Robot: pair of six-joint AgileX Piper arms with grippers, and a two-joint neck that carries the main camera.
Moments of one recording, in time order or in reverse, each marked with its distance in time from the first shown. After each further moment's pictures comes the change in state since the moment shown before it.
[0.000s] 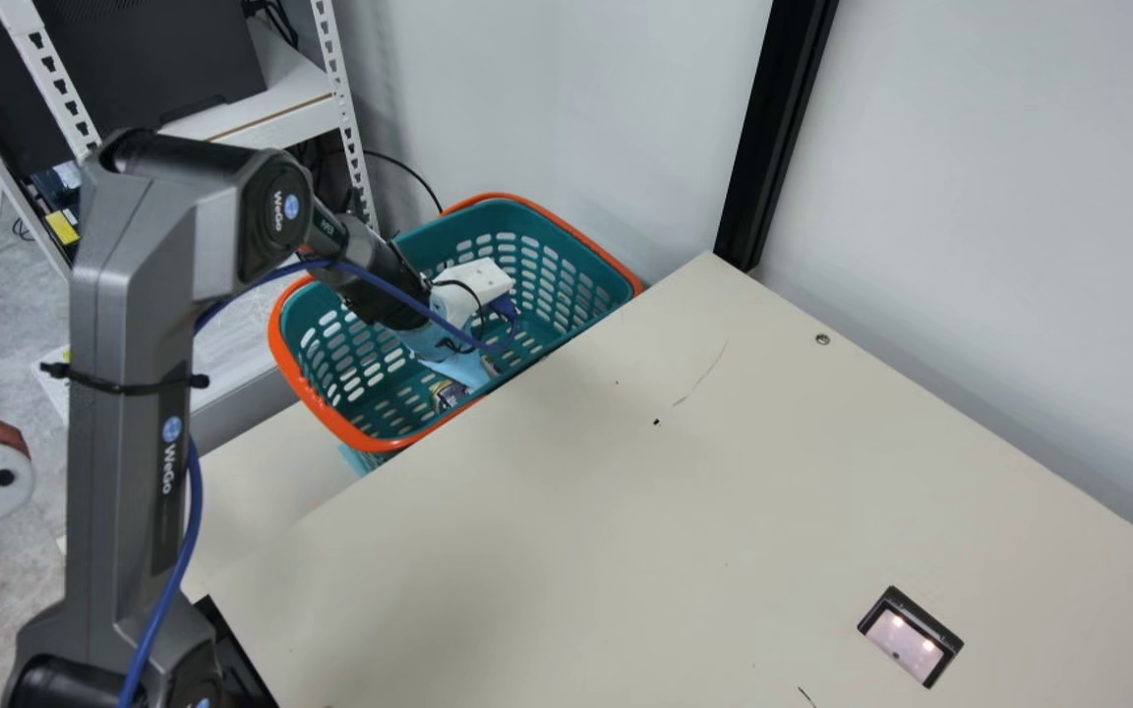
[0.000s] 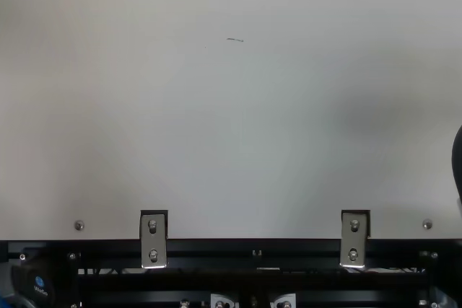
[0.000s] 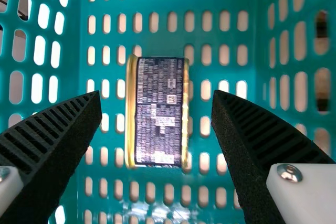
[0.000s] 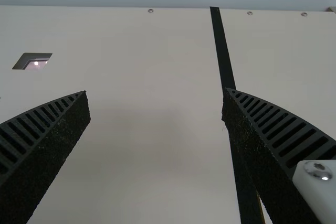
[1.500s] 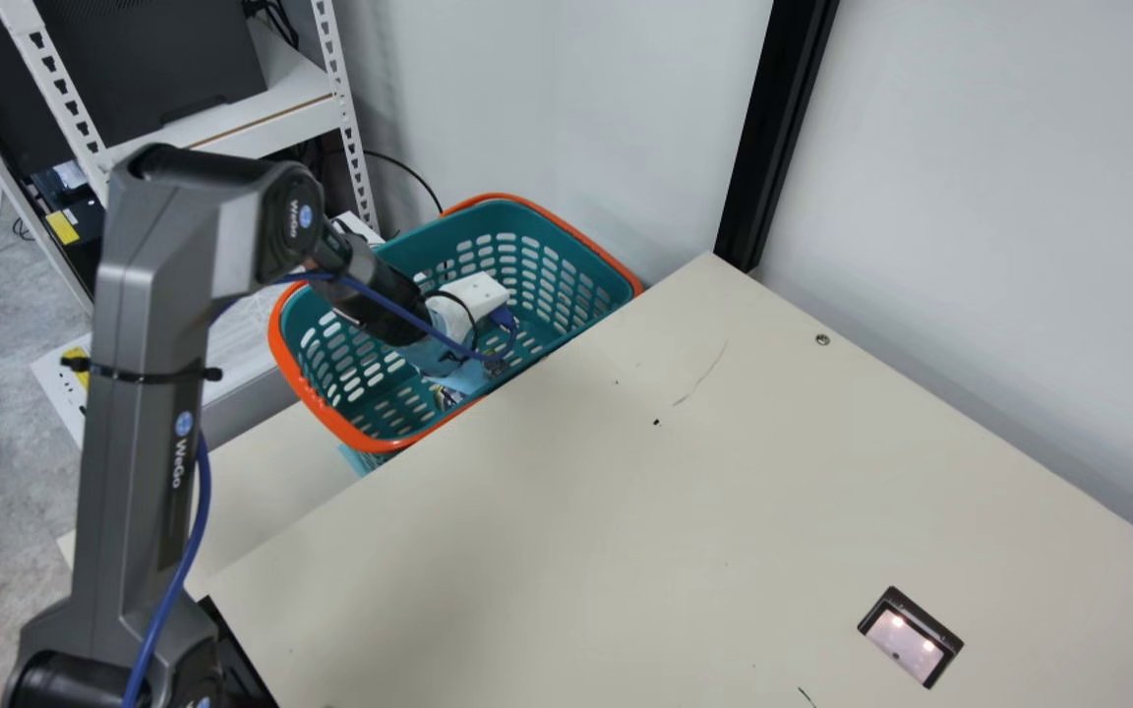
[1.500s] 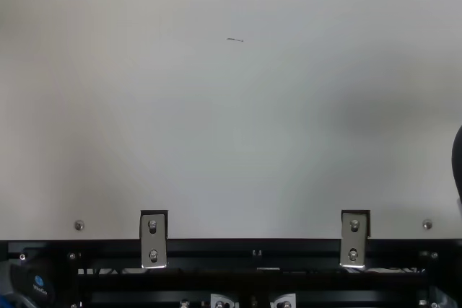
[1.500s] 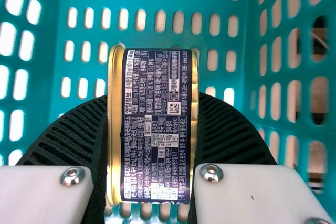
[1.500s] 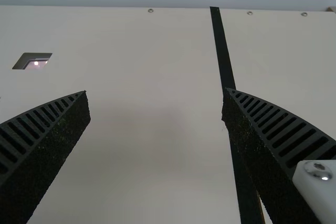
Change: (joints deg) left arm 1.6 -0.6 2.5 -21.5 2.9 17.0; right arm 0.0 0.0 0.0 0.0 0.0 0.0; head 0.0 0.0
